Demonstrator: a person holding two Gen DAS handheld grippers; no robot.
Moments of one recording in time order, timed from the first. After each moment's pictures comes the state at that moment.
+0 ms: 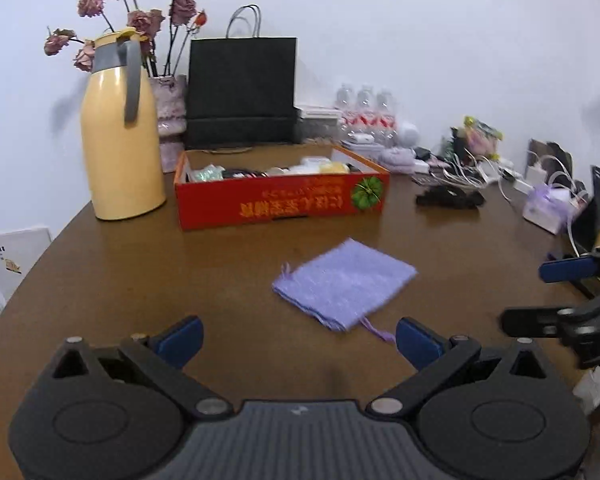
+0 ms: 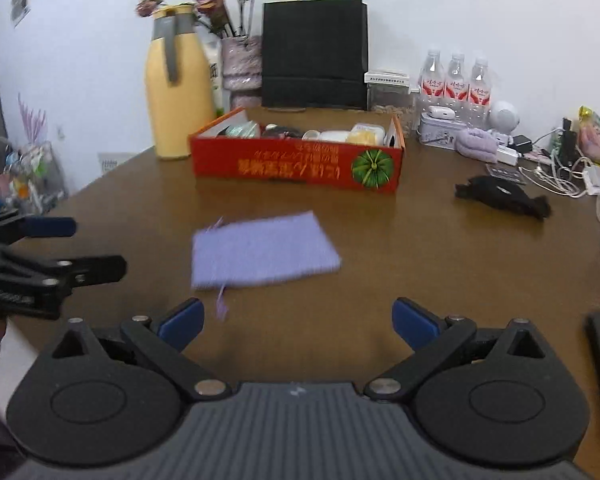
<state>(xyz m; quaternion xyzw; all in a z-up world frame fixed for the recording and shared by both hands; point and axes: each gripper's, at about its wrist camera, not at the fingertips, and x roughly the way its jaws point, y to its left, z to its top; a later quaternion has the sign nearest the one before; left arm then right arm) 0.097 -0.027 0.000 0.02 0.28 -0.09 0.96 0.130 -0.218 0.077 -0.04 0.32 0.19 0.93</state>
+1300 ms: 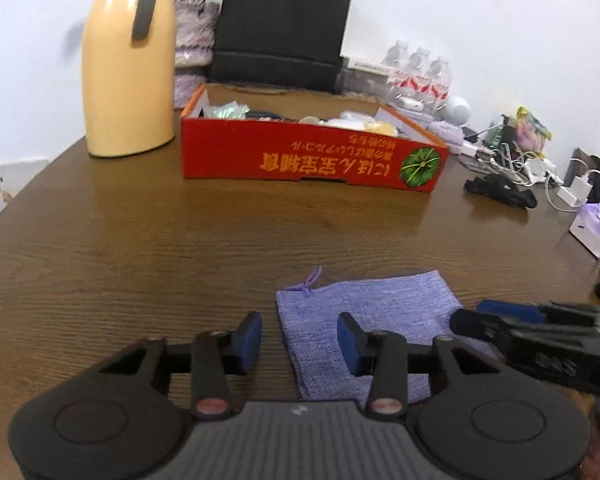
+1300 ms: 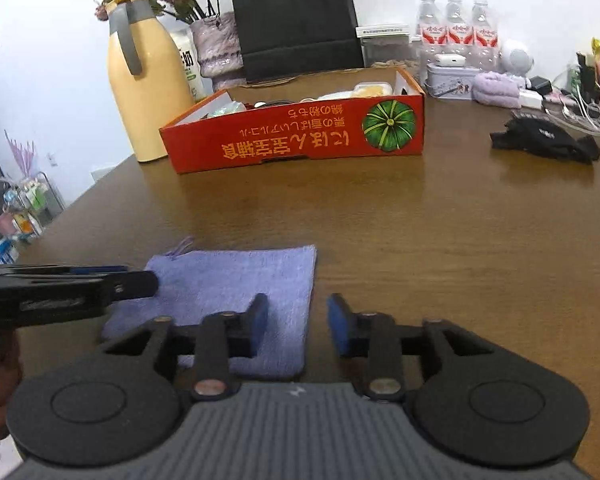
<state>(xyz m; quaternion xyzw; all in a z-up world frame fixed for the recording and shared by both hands) 0.188 -0.018 -0.037 -0.05 0.35 -0.06 0.93 0.225 -0.184 0.011 0.03 0.34 0.18 0.92</state>
